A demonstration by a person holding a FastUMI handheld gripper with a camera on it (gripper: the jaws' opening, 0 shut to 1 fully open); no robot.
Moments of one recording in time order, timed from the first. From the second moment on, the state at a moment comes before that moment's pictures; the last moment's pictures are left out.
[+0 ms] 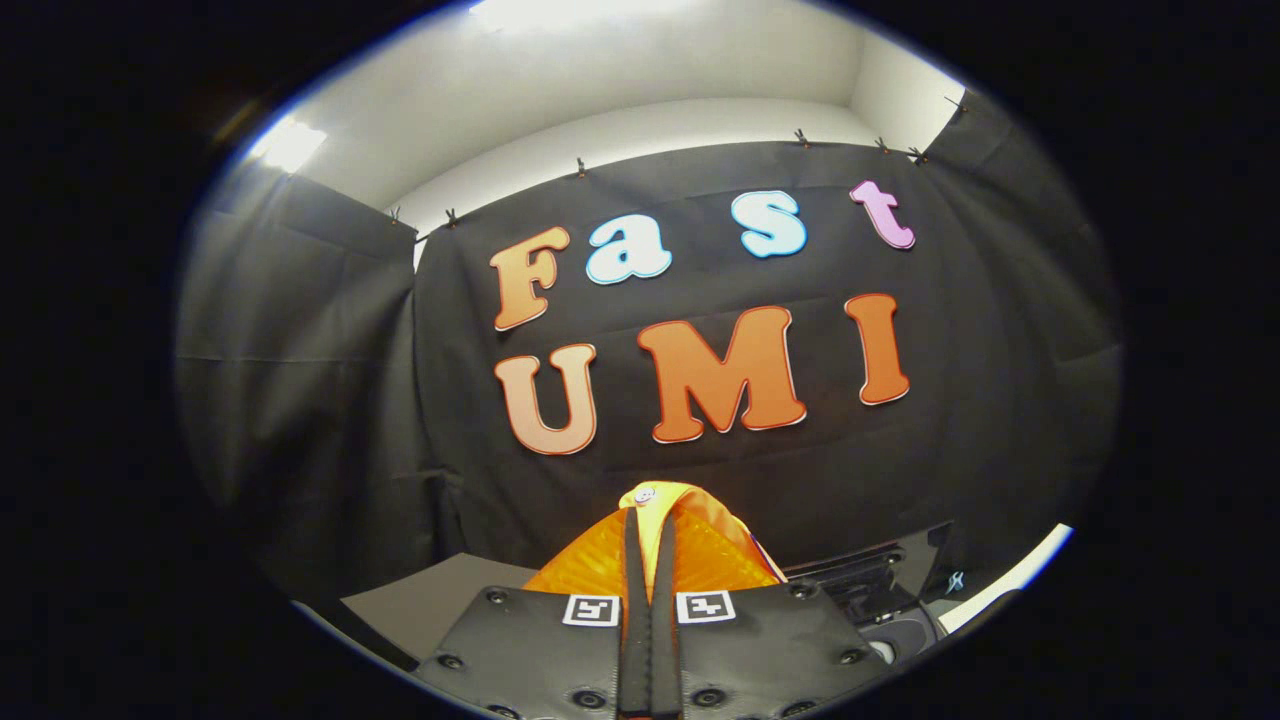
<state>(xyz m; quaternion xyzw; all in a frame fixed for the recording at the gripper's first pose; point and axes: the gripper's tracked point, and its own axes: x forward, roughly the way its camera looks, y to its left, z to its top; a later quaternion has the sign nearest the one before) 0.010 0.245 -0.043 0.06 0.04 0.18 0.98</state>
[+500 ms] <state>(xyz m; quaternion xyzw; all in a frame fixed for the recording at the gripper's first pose) 0.035 0.158 -0.080 0.05 0.06 0.13 0.99</state>
